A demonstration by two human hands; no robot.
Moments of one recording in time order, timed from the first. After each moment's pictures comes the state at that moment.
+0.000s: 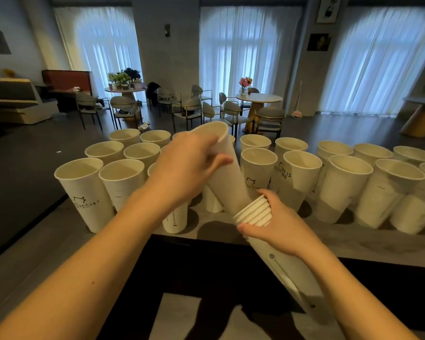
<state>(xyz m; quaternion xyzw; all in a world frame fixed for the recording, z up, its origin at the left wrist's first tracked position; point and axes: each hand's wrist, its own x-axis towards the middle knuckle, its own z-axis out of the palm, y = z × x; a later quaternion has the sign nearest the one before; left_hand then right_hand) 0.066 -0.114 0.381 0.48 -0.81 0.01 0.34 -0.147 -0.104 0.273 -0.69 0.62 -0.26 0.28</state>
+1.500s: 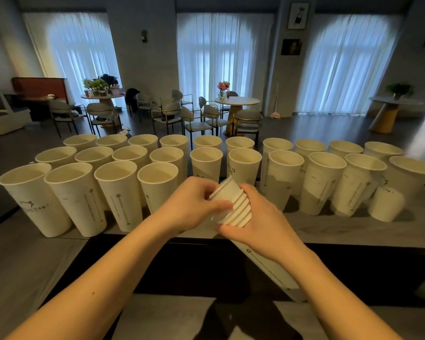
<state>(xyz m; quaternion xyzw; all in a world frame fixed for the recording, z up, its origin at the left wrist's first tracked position) -0.040 -0.084 0.331 0.45 -0.77 -0.36 0.28 -0.216 -0.050 0.283 -0.71 0.61 -0.31 0.18</state>
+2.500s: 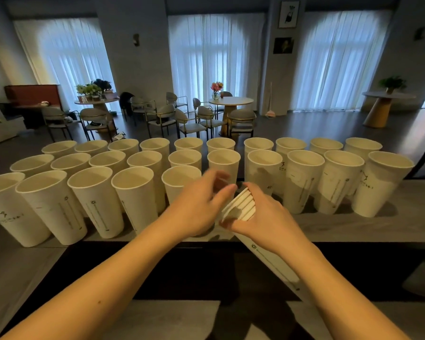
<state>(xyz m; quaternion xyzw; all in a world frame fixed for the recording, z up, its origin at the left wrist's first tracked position) -0.102 -0.073 0.336 0.45 -0.81 -0.22 0.30 -0.273 -0.058 0.281 -0.67 0.67 -0.27 0.18</state>
